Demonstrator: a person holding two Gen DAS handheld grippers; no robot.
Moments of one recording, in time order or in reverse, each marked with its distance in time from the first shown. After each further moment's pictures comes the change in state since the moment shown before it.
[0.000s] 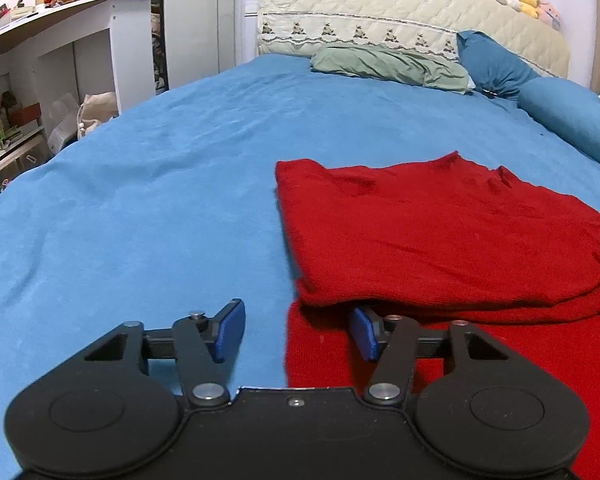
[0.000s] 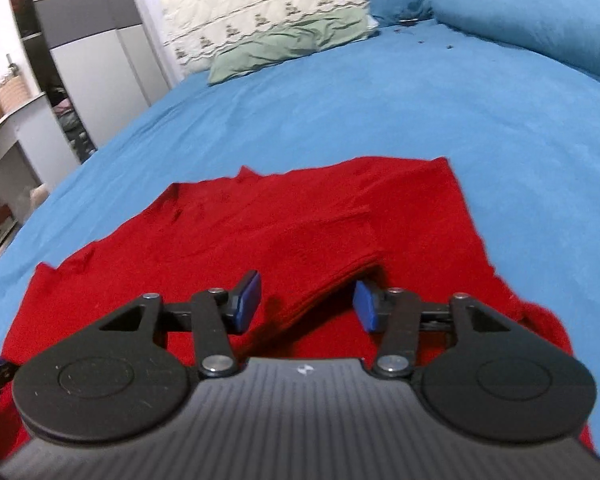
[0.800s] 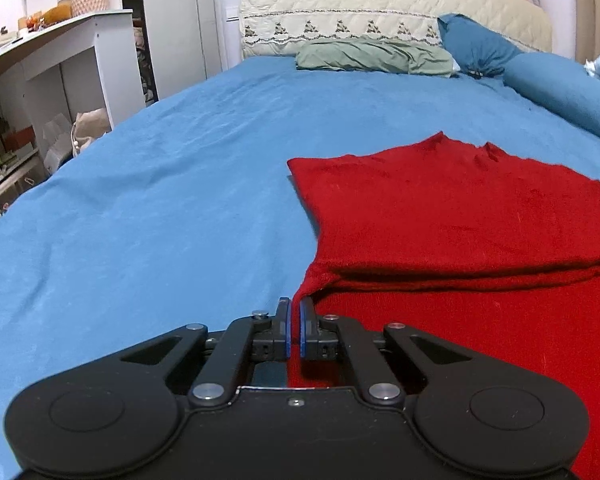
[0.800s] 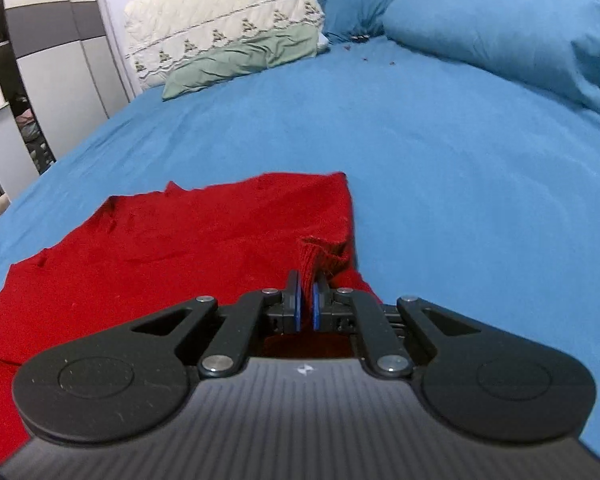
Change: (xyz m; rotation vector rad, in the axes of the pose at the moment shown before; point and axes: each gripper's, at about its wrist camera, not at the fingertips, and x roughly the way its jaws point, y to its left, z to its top) left arm -0.012 -0.010 -0.008 0.107 0.000 0.014; right arm -0.037 -0.051 -0.014 0.034 -0.057 -0.118
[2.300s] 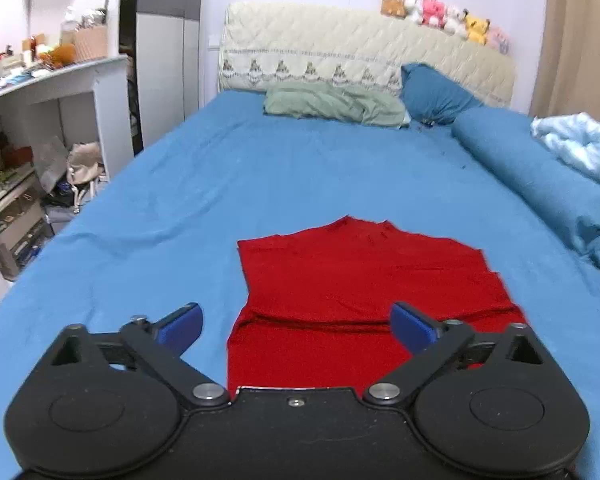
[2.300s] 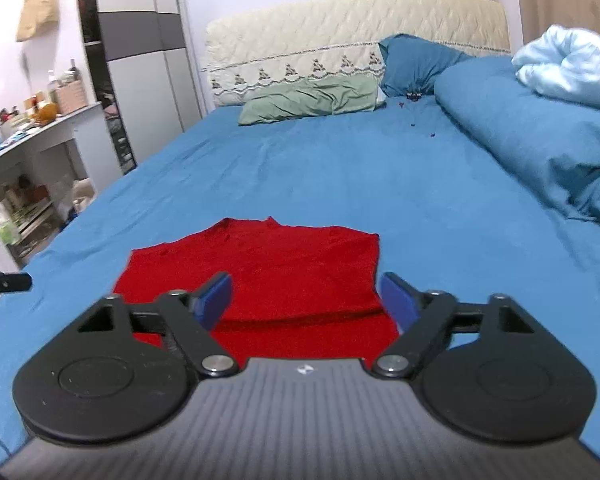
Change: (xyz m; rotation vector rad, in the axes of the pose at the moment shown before) left arm -0.209 -0.015 0.058 -0.086 -0.051 -0.141; right arm -0.259 0.014 0.032 -0.194 -0.060 0.148
